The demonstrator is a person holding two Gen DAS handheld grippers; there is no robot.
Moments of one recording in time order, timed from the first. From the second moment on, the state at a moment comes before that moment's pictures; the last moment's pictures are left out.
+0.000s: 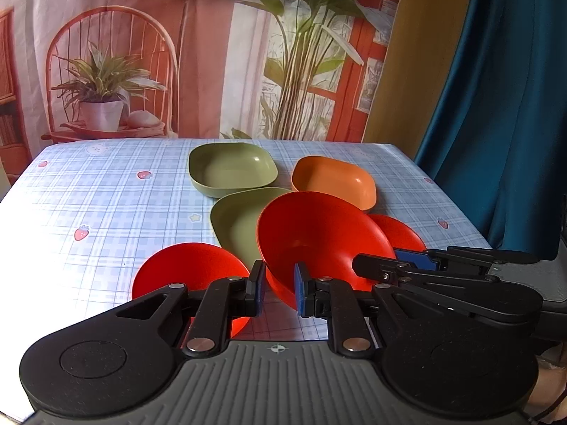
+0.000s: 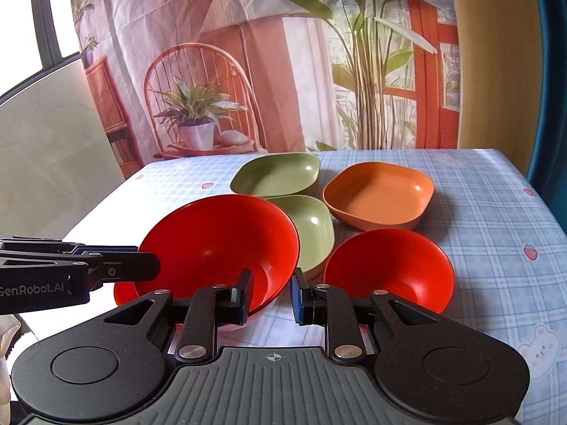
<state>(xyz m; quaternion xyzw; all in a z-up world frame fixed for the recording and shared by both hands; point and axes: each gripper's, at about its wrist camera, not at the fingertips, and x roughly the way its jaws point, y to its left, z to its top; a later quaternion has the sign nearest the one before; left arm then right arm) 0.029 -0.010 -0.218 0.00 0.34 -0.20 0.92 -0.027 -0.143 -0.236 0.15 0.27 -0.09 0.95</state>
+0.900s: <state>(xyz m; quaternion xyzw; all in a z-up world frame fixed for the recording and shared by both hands) 0.062 0.063 -0.225 -0.06 0.36 -0.12 0.92 0.064 -0.091 -0.232 0.09 0.30 -0.01 0.95</state>
